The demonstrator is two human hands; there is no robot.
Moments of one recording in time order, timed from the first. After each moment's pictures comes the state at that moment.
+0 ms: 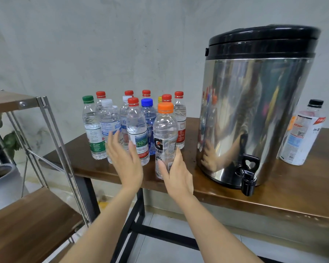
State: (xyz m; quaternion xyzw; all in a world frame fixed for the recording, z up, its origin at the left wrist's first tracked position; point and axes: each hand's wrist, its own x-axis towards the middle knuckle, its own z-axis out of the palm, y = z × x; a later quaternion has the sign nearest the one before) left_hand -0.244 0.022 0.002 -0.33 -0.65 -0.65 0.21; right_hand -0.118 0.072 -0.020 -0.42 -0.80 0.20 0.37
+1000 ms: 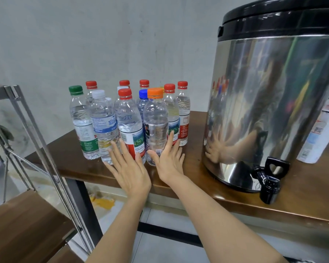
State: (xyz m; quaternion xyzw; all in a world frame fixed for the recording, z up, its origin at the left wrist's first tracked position) left_hand -0.265 0.064 -0.063 -0.31 -0.81 -0.45 0.22; right_hand -0.183 0.120 -0.018 -0.47 -0.81 0.24 0.24
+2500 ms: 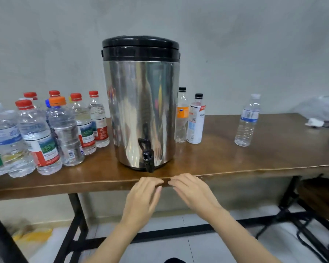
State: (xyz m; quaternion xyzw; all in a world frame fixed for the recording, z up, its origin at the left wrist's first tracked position) left_hand -0.027 0.024 -0.075 -0.74 -0.47 -0.47 0.12; right_hand 0.172 0.081 -0.066 -0.28 -0.88 -0.17 0.33
